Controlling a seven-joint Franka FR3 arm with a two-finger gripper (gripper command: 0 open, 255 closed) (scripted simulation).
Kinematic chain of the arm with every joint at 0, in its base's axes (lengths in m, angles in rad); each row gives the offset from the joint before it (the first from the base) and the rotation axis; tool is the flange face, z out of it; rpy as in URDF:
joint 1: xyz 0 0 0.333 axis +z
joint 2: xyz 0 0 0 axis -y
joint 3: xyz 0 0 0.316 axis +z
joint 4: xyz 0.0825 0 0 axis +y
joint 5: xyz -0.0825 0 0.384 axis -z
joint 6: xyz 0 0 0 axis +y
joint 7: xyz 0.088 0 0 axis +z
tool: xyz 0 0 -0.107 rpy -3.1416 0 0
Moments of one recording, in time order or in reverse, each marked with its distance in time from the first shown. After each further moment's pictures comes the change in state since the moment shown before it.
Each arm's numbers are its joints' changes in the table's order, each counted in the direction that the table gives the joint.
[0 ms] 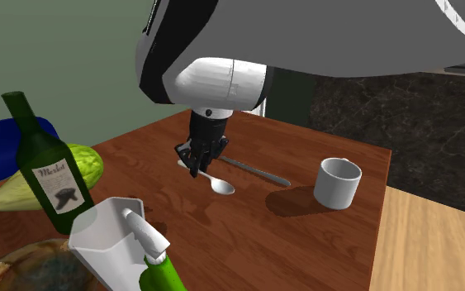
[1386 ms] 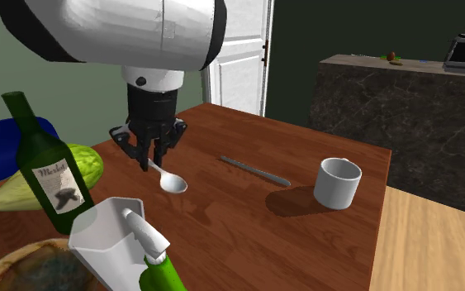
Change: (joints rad) arm 0.096 0.143 0.063 0.016 0.031 0.095 -0.193
